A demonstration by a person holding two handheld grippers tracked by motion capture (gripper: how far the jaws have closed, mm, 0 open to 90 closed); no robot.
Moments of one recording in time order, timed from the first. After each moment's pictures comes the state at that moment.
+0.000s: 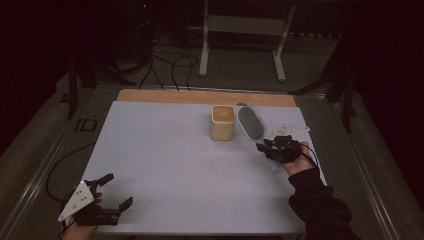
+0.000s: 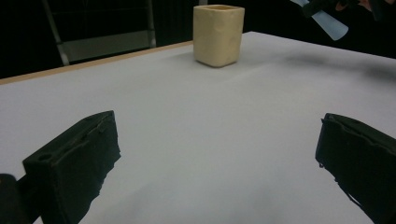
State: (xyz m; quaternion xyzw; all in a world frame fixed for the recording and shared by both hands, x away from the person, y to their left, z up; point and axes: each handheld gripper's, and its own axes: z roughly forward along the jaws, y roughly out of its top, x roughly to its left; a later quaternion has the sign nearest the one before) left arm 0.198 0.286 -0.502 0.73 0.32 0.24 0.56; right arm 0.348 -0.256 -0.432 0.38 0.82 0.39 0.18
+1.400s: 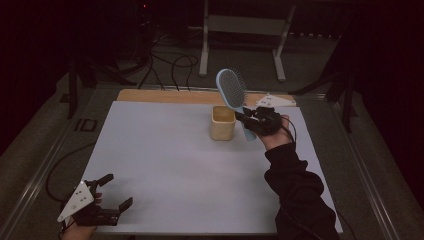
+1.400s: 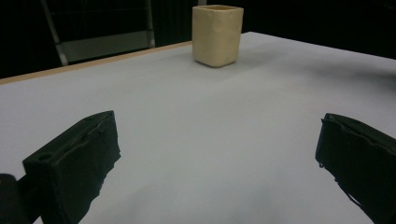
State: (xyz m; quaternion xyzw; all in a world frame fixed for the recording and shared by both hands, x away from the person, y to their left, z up) left arm 0.197 0.286 -0.503 0.73 0.32 0.23 0.56; right arm 0.390 -0.193 -0.373 0.35 0.77 0.49 0.21
